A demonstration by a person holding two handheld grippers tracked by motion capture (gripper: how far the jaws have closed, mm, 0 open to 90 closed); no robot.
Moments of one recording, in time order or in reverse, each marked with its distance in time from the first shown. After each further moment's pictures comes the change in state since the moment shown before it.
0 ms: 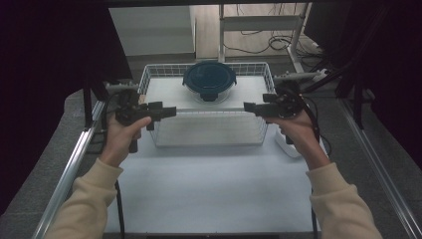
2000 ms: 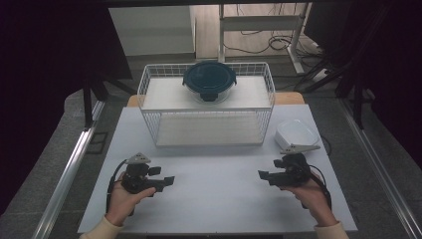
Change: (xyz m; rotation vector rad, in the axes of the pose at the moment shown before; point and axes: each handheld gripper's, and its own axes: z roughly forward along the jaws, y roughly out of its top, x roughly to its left) left arm 0.000 -0.163 0.021 0.245 0.108 0.025; right arm -0.008 -0.170 -0.005 0.233 -0.021 0.028
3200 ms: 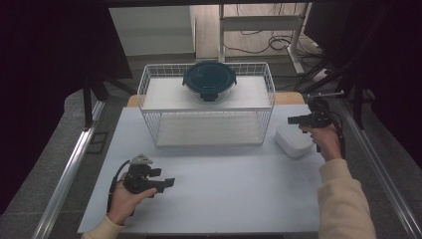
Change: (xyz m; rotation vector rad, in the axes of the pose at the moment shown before) left arm 0.008 -0.005 0.008 0.041 0.013 -0.004; right arm -0.145 0.100 0.007 -0.003 -0.170 0.270
